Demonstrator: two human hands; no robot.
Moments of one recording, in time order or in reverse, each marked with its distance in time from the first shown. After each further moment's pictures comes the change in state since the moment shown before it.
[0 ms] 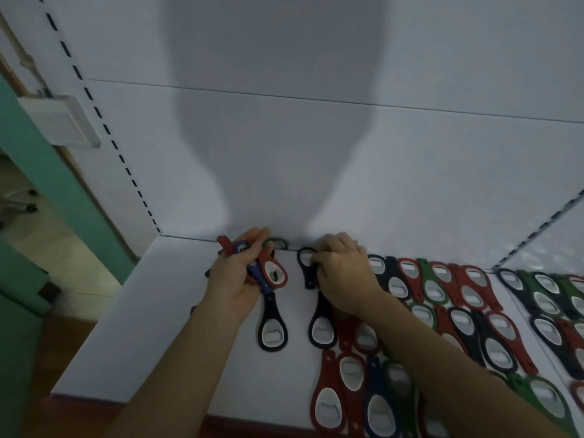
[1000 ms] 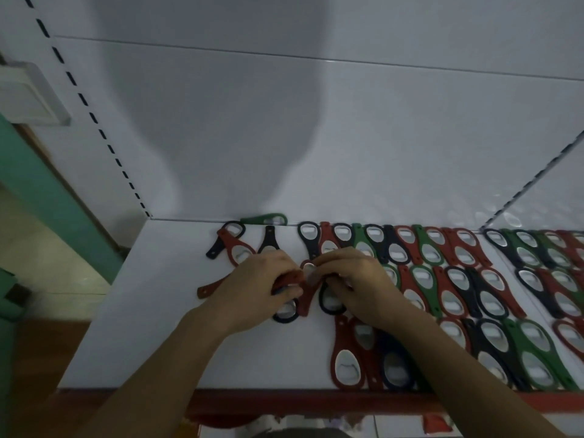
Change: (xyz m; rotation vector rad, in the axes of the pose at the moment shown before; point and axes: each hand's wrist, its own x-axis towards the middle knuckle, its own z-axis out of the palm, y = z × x) left_hand -0.022 0.003 -0.041 1.677 -0.777 0.609; right_hand -0.066 -0.023 -0.009 0.356 0.123 -0.103
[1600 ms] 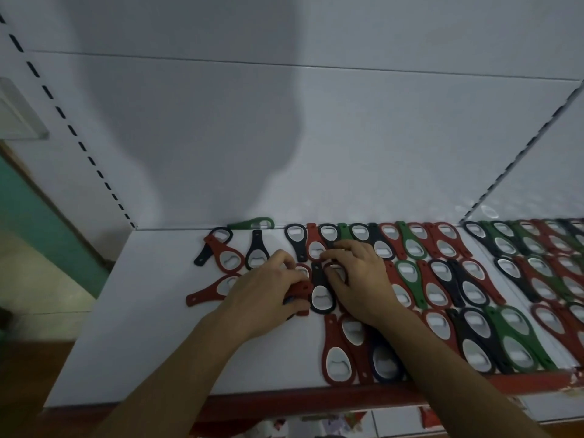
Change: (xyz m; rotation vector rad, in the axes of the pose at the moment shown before) left_hand 0.009 0.015 0.023 0.236 -0.085 -0.013; right_hand -0.019 0.016 0.016 -0.168 0.107 0.397
